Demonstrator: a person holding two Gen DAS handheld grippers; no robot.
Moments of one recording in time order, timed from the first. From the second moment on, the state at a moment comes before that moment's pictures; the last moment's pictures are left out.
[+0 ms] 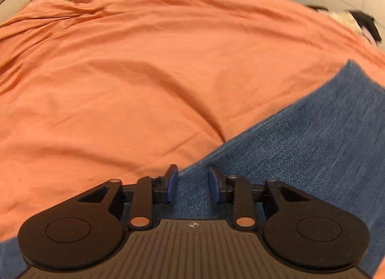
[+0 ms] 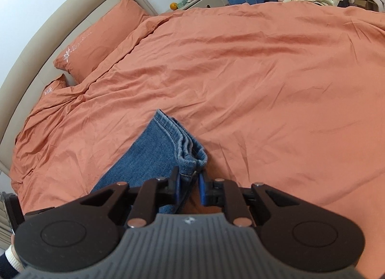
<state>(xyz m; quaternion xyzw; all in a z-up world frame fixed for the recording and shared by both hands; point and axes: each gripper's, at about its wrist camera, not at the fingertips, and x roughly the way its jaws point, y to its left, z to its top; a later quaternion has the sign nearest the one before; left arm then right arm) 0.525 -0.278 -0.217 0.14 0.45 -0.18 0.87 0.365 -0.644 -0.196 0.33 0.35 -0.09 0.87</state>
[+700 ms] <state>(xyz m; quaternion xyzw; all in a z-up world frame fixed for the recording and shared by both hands) 0.387 -0.235 -0.205 0.01 0.48 -0.27 0.83 0.355 -0.515 -0.032 0.20 0.29 0.00 0.94</state>
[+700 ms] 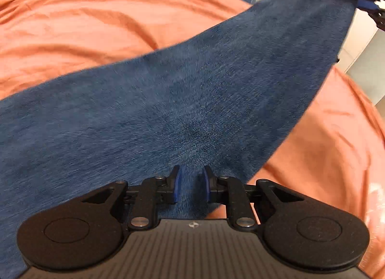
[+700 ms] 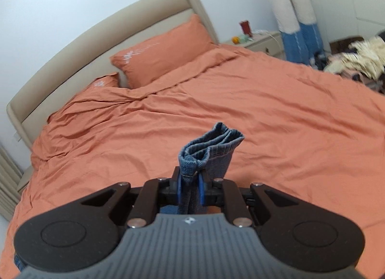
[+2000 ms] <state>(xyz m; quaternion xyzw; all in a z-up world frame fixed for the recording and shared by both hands) 0.314 0.061 -0.171 -0.21 0.45 -0.13 0.86 0.331 -0.130 -0.190 0.05 0.48 0.20 0.85</state>
